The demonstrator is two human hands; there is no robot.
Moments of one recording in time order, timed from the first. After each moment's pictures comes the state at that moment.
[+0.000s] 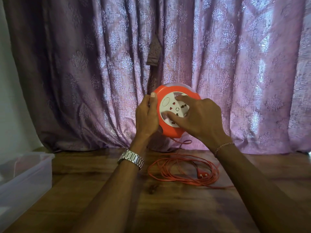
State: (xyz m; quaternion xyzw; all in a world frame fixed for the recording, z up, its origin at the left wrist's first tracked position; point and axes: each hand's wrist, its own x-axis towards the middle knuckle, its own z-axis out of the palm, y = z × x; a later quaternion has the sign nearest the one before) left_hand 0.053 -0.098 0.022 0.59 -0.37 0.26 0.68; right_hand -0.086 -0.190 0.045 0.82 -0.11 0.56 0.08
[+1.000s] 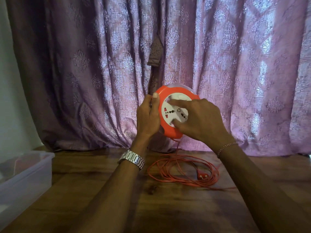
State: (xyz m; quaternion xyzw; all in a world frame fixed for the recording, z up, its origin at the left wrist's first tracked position) left_hand 0.049 -0.098 0.023 0.58 -0.37 0.28 0.67; right_hand -0.097 -0.183 0.049 0.86 -0.09 0.49 0.10
